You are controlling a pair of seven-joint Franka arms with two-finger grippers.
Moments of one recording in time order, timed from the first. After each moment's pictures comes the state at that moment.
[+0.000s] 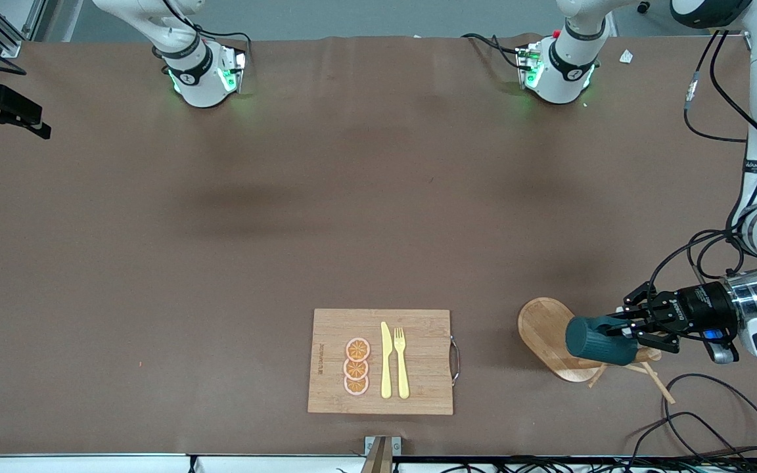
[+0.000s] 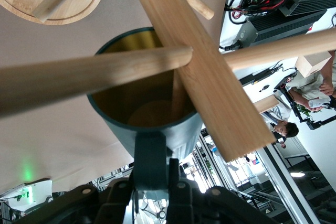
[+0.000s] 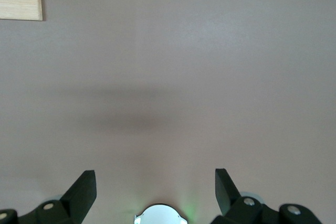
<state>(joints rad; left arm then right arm) 0.32 0.70 -0.26 -1.34 -0.98 1.85 -0.72 -0.04 -0.11 -0.03 -1.59 0.02 1.40 -0.10</state>
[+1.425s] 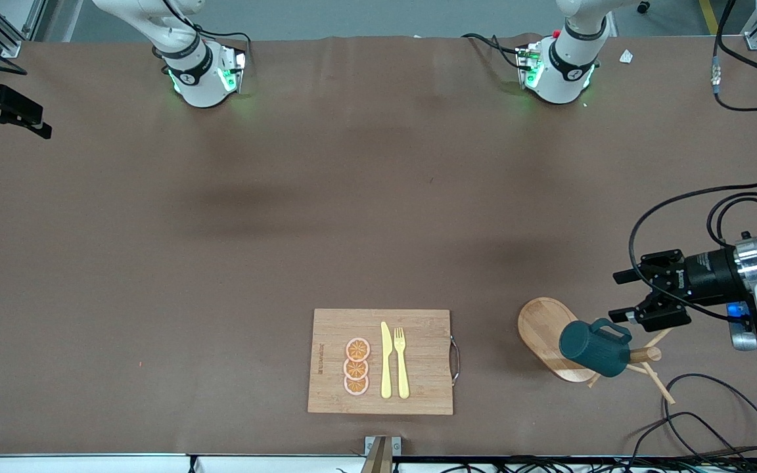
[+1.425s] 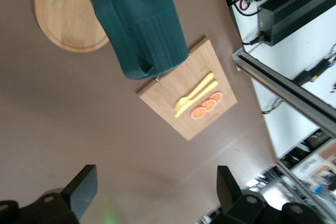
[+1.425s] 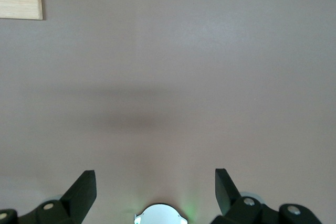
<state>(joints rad) 0.30 0.51 -0.41 -1.30 -0.48 1.83 -0.78 -0.04 -0.11 -0.03 -1.59 0.03 1.40 -0.10</state>
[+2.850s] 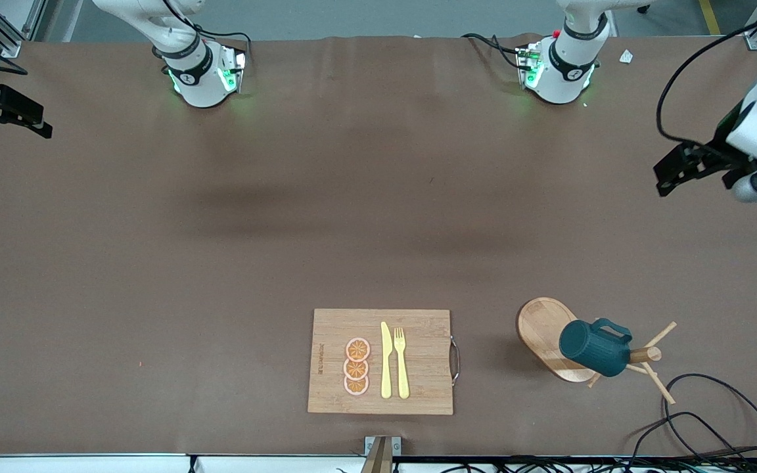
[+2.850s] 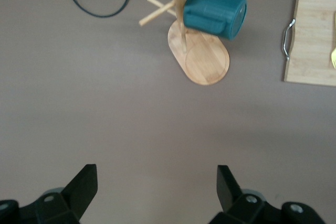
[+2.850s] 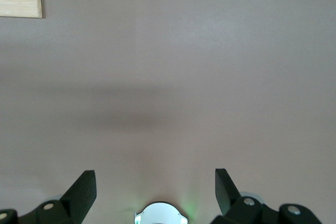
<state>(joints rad) 0.02 0.05 -0.19 -1.41 0.08 1.51 -0.23 -0.04 -0.11 -0.03 -1.60 0.03 1.40 -0.10</state>
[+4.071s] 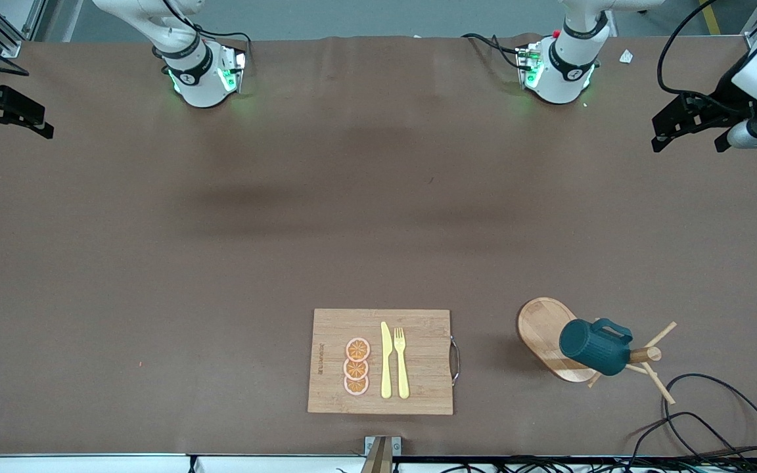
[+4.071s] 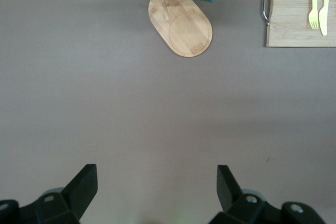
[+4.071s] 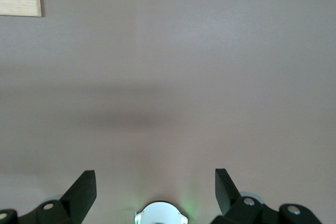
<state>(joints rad) -0.08 -0.09 -0.06 -1.58 0.00 1.52 -0.12 -0.04 -0.11 -0.03 -1.60 0.03 1.40 -0.10</state>
